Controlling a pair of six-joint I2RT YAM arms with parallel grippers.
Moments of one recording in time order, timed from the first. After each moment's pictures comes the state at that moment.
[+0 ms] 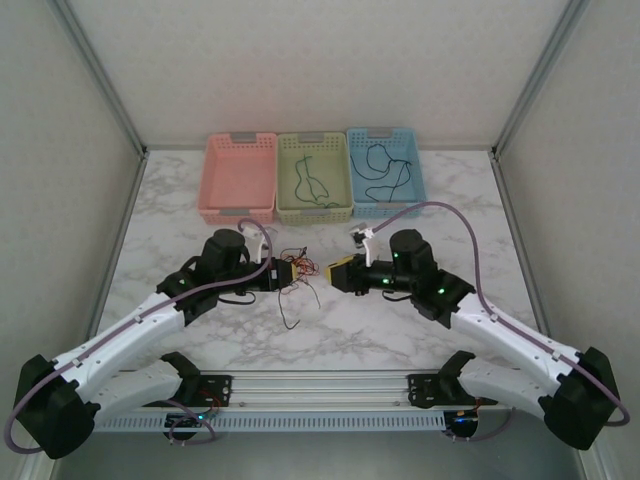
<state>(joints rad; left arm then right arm) -0.66 0.99 0.69 -0.28 0.39 -0.71 0.78 1.02 0.70 -0.07 -0.50 0.48</state>
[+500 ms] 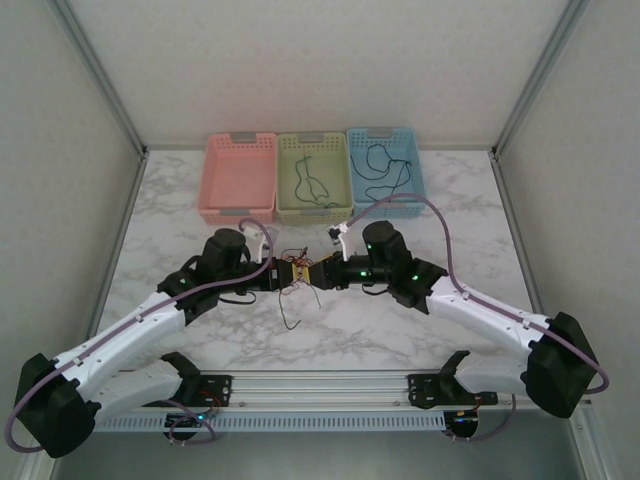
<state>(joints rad) -0.66 1.00 0.70 -0.28 0.40 -0.72 0.83 1.21 0.79 -0.02 -0.52 0.52</state>
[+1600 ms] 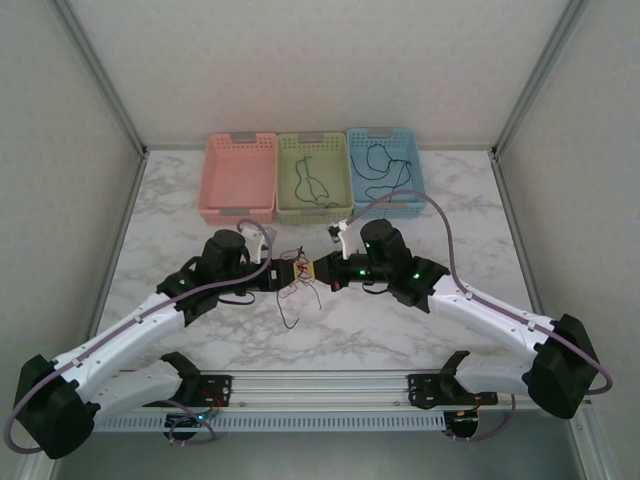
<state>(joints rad) -0.66 0.99 0.68 -0.29 0.36 -0.71 0.85 1.20 0.84 -0.11 -0.42 0.50</state>
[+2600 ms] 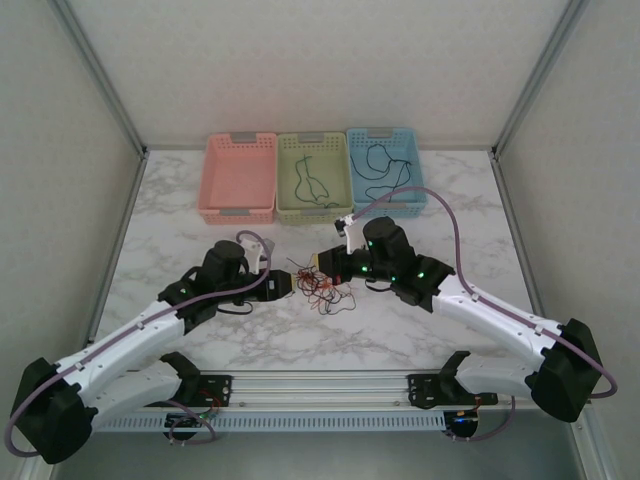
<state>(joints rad) -0.66 0.96 0.58 -0.25 0.37 -0.72 0.85 1.17 0.88 -0.18 -0.30 0.52</state>
